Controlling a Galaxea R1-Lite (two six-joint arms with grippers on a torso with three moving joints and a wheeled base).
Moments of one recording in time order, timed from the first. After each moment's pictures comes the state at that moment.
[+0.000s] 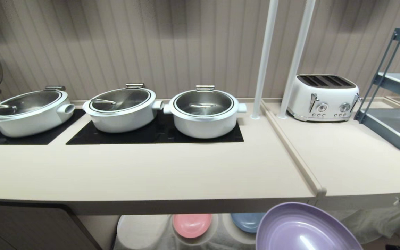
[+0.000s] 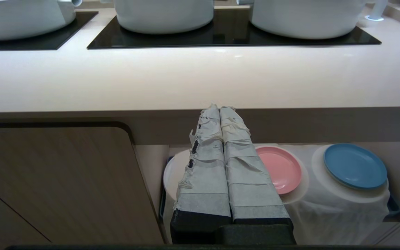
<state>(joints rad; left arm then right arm) 0.00 0.00 0.00 0.00 0.00 0.00 0.21 1.09 -0.29 0.03 0.29 0.42</state>
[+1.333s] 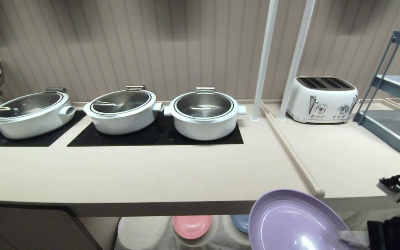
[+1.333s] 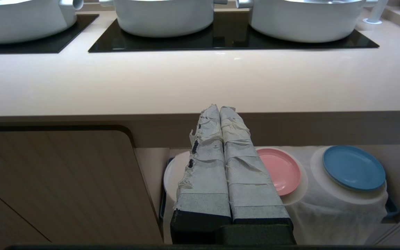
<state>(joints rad) 0.00 0.00 0.00 0.00 0.00 0.00 0.21 1.25 -0.40 0.01 0.29 0.42</state>
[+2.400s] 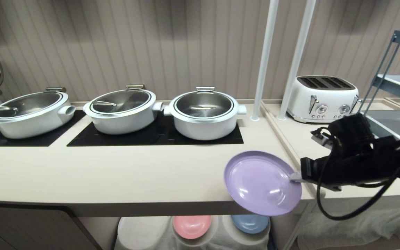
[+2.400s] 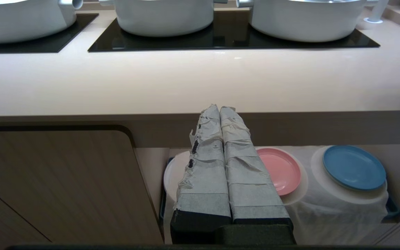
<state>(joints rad) 0.00 0.00 0.00 0.00 0.00 0.00 0.23 1.79 -0.92 0.01 0.28 0.41</state>
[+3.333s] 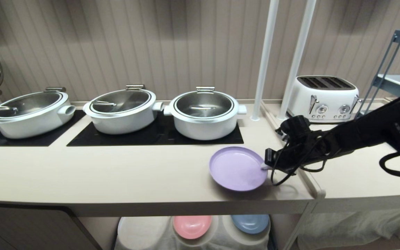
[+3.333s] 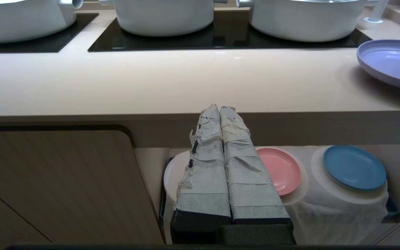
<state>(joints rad) 0.00 0.00 0.00 0.00 0.00 0.00 0.26 2.21 -1.33 0.03 0.27 0.49</state>
